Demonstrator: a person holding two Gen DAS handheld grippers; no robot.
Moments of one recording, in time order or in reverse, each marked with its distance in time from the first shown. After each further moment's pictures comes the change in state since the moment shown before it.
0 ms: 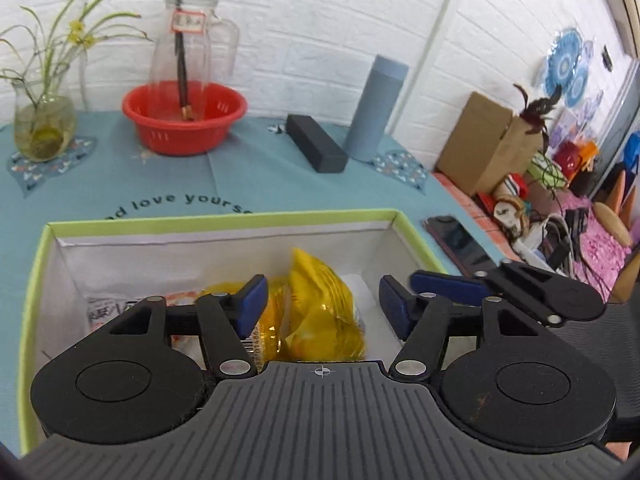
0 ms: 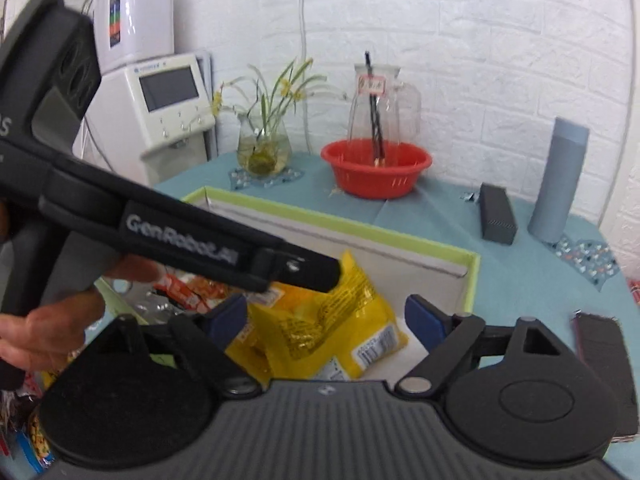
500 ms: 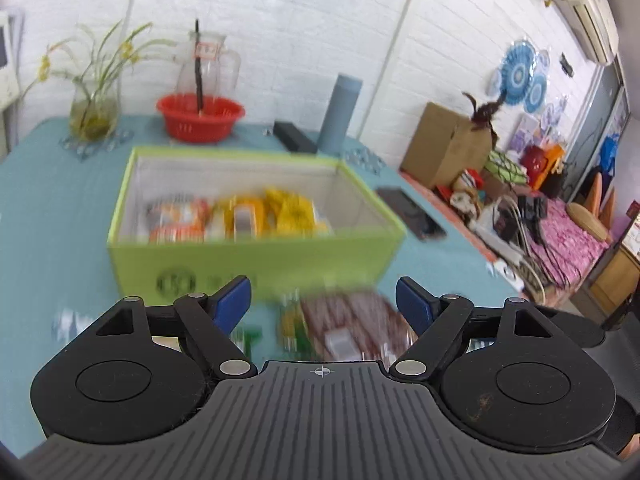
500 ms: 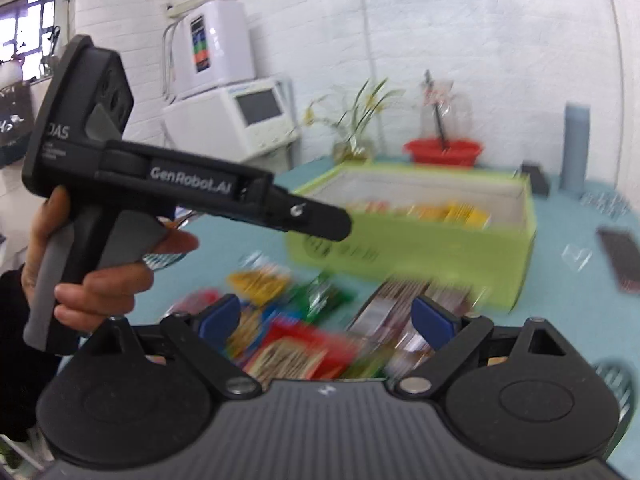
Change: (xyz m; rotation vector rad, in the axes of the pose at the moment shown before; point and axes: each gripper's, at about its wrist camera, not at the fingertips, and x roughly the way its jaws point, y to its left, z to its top) left arm -0.152 -0.030 -0.126 0.023 -0.064 -0.026; right arm -0.140 0.093 -0.103 0.087 -0.035 0.173
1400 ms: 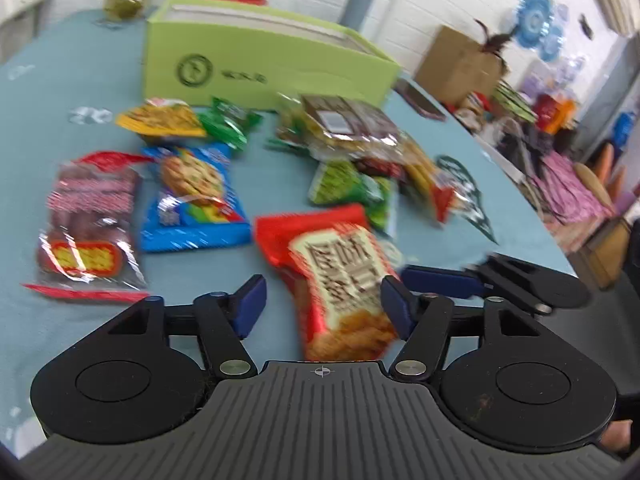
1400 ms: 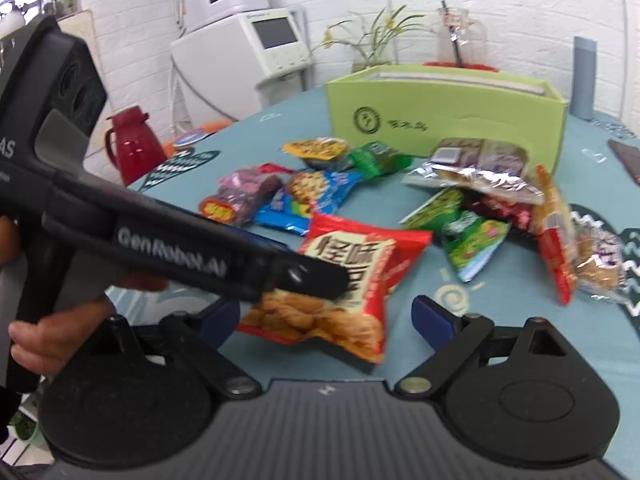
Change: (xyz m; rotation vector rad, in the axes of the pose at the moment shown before) left arm -0.032 -0.014 -0.116 -0.092 0.169 0.043; right arm -0.011 0.057 -0.073 -0.003 0.142 -0.048
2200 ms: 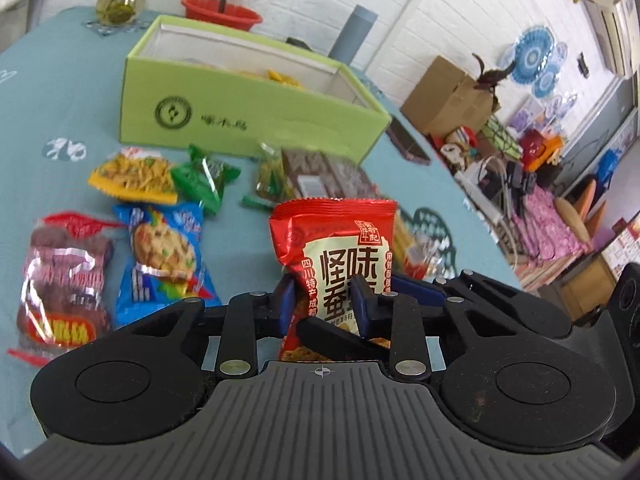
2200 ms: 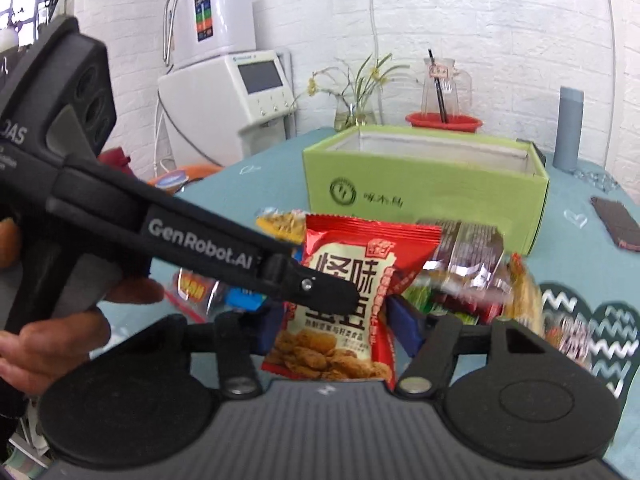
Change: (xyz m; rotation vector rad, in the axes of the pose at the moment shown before) left arm 0.002 -0.003 0.059 -0.081 -0.023 -0.106; right arm -0.002 -0.014 0.050 -0.033 -0.128 -0.042
